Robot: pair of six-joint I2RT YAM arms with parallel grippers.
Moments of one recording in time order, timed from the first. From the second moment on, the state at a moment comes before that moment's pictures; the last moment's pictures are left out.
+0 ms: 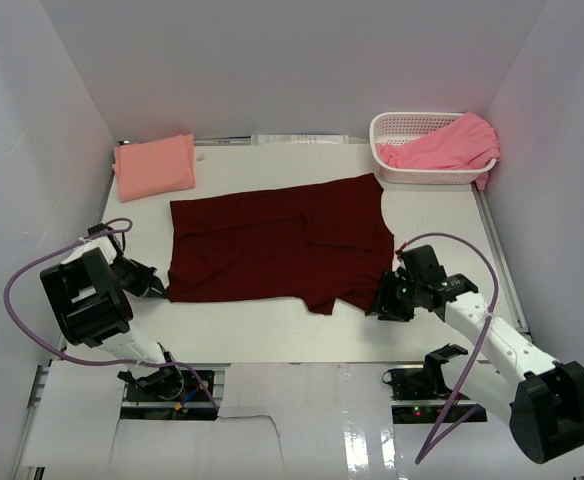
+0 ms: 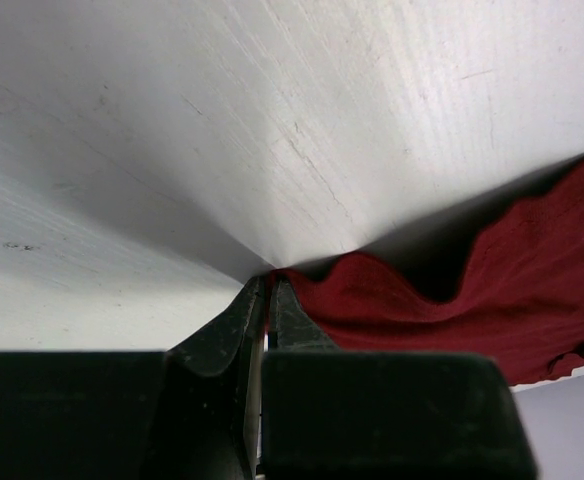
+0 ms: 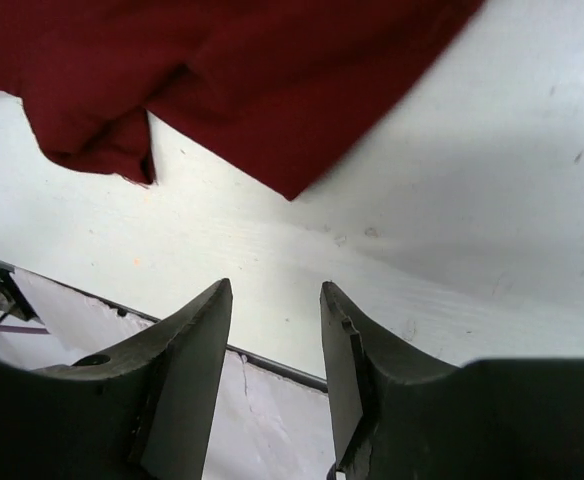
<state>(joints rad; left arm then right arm) 0.47 1.64 0.89 -0.81 0.21 -0.58 0.39 0.98 0.55 -0.65 -0.29 0.55</state>
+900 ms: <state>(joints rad) 0.48 1.63 0.88 -0.79 0.25 -0.57 0.39 0.90 0.27 -0.22 -0.20 0.84</state>
